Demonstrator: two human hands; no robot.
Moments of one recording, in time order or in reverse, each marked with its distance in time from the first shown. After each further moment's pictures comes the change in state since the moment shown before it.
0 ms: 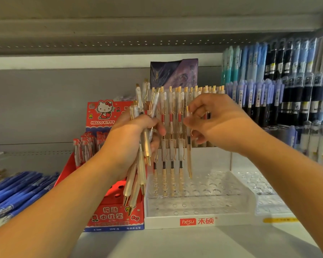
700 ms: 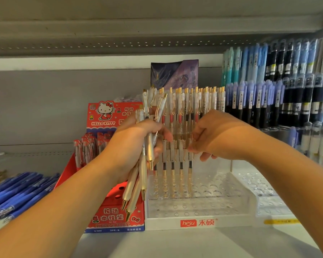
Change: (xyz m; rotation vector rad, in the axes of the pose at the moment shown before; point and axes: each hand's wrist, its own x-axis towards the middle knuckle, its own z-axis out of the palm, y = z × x) left_hand 0.022 -0.006 -0.002 0.185 -0.051 -0.128; right_hand 0.004 0.006 0.002 -0.511 -0.276 0.139
